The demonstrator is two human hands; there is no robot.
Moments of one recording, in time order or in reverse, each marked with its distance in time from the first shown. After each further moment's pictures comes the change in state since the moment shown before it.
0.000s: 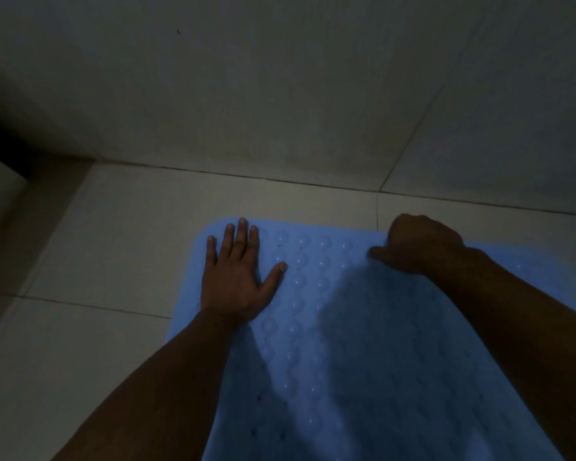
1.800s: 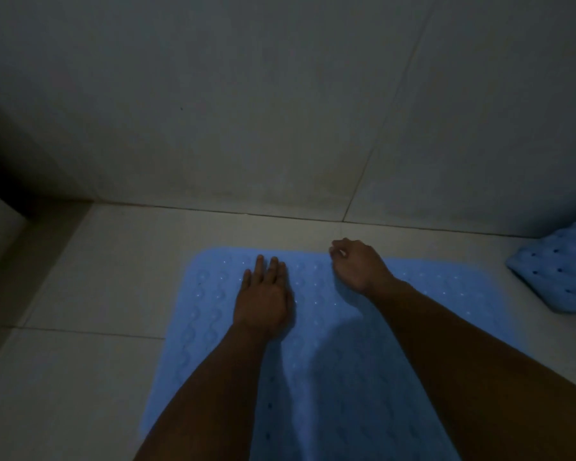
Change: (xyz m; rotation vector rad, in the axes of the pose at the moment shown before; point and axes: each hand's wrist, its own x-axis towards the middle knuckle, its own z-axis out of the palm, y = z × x) left_hand -0.007 0.080 -0.036 -0.014 -0.194 0.133; right_hand -0.032 -0.021 0.008 0.436 0.211 -0.154
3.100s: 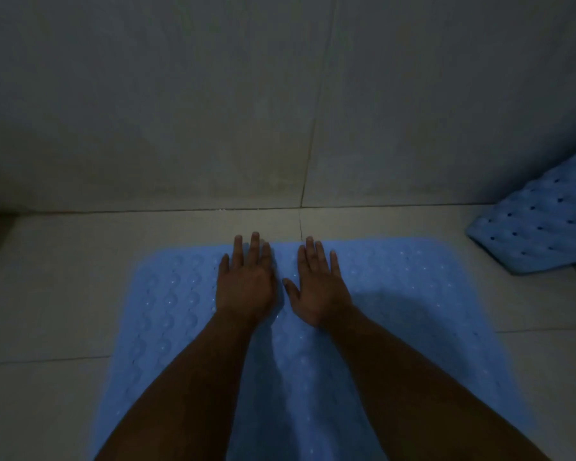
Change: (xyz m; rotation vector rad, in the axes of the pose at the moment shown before) left_hand 0.028 0.051 -0.006 0.123 0.044 0.010; right_hand -0.010 0.070 0.083 -0.355 0.061 -0.130
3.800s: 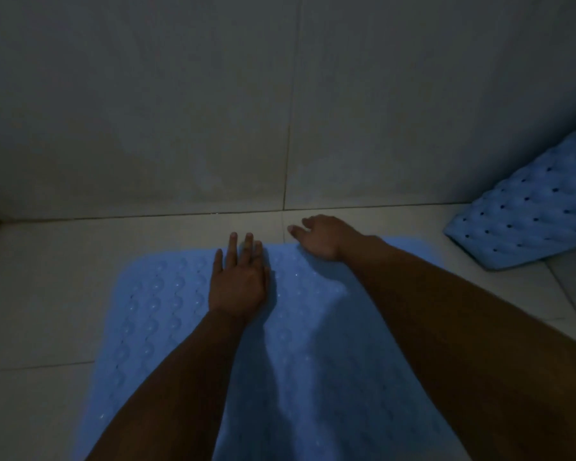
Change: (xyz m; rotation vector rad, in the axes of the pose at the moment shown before) left_hand 0.006 0.017 0.001 0.017 0.021 0.039; right_hand 0.033 0.035 -0.133 0.223 -0.225 0.109
